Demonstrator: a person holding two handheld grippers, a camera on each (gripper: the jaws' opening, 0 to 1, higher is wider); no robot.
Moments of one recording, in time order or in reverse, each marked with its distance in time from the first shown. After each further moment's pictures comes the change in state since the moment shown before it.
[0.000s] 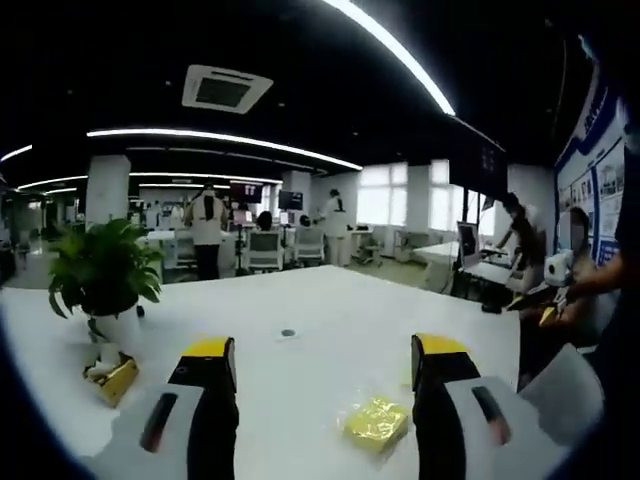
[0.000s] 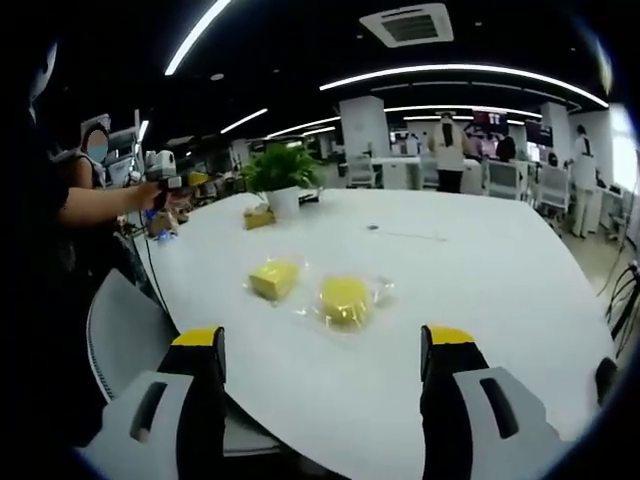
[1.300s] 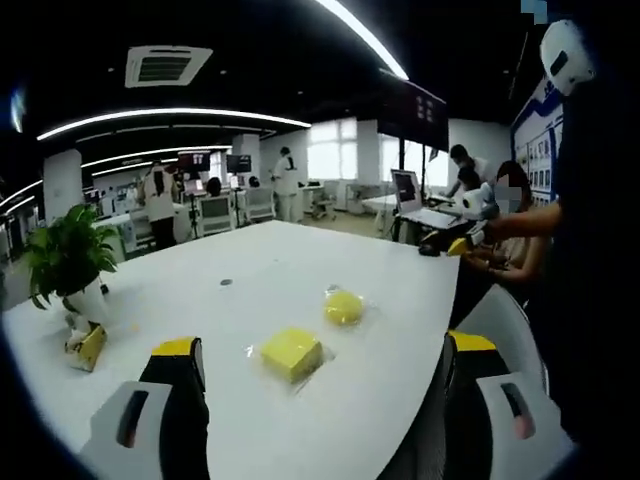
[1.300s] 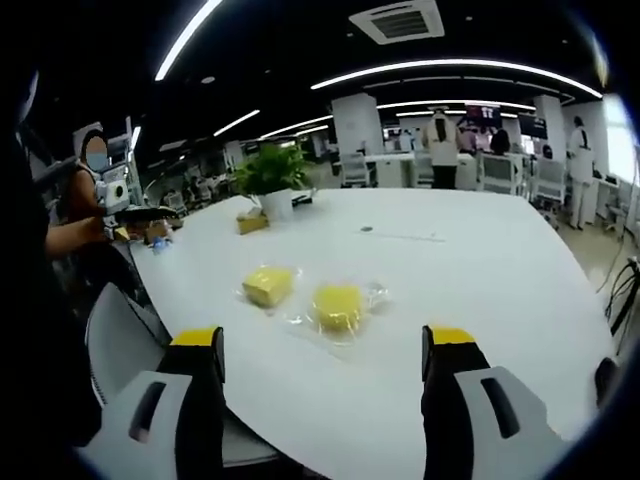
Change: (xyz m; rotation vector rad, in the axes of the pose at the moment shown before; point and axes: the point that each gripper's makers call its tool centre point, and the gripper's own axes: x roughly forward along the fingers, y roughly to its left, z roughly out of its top) left arm -0.076 -0.109 -0.071 0.048 0.217 -0.173; right arm 0.007 -0.009 0.012 0.018 0.020 -0.017
